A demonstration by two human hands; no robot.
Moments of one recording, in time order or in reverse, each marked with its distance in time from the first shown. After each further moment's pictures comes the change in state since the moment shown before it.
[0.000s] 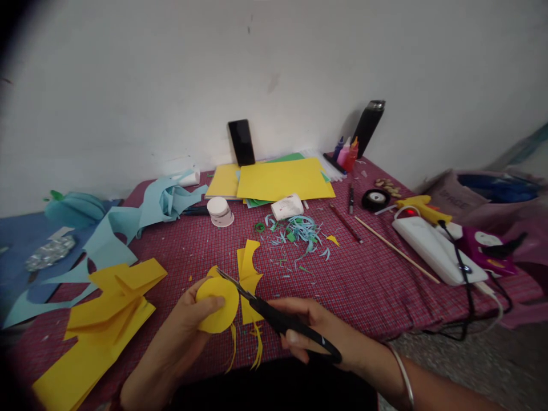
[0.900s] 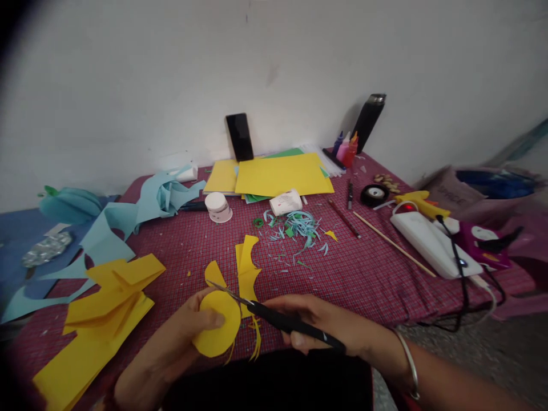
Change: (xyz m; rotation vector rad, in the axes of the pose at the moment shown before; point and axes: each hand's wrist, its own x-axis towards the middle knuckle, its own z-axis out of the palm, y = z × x) left_hand -0.007 -0.005 -0.017 0.017 -0.232 -0.215; right_hand -0.001 -0.024 -0.008 -0.086 -0.138 0.057
